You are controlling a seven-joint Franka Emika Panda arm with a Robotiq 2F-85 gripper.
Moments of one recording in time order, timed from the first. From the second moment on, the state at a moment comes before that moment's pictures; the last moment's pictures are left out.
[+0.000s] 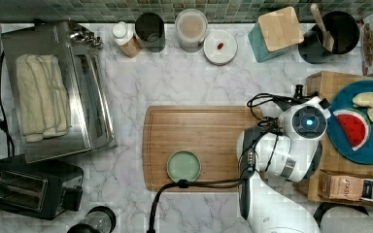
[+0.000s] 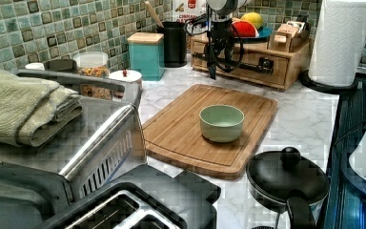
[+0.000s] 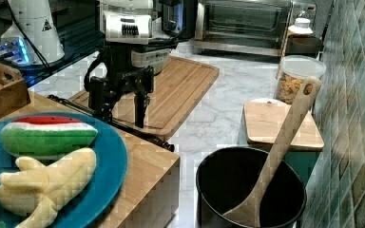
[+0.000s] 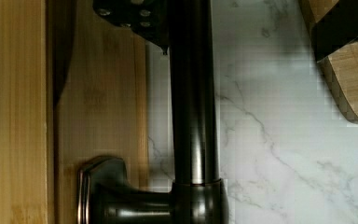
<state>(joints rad) -0.24 0.34 -0.22 -2.18 -0.17 1.01 -0.90</state>
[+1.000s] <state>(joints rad) -0.23 0.33 -0.17 -2.14 0.04 0.85 -0.86</state>
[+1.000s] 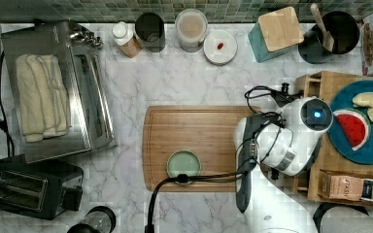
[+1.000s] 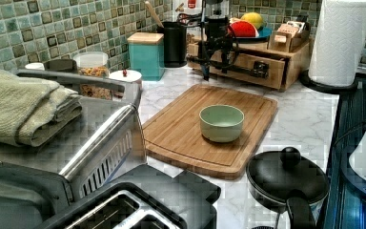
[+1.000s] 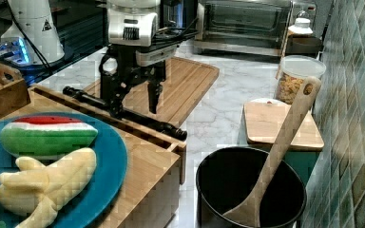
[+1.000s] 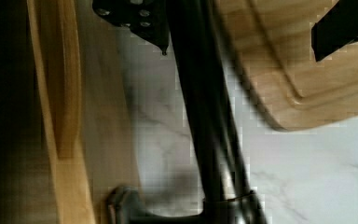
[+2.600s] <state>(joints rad) -0.06 0.30 -0.08 -2.17 0.18 0.80 -0.69</state>
